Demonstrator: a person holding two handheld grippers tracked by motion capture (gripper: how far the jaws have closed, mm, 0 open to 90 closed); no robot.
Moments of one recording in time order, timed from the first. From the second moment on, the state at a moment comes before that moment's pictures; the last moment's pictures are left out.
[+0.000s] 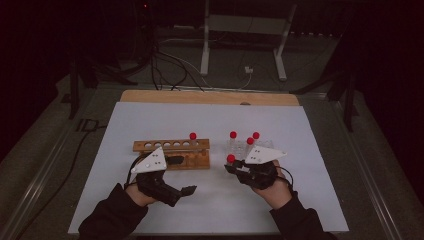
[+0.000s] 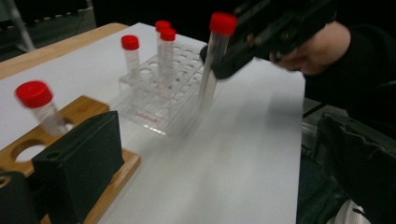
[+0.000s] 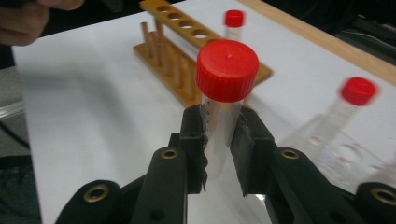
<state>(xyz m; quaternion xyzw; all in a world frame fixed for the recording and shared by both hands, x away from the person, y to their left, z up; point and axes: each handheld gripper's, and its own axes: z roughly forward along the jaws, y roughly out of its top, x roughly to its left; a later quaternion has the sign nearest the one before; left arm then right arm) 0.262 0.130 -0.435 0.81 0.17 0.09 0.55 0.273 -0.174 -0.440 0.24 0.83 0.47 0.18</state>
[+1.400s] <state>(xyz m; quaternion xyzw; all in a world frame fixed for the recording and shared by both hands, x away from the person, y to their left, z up) 0.273 0.064 -0.446 0.83 0.12 0.10 0.54 0.258 -0.150 -0.463 0.21 0.85 0.46 0.14</state>
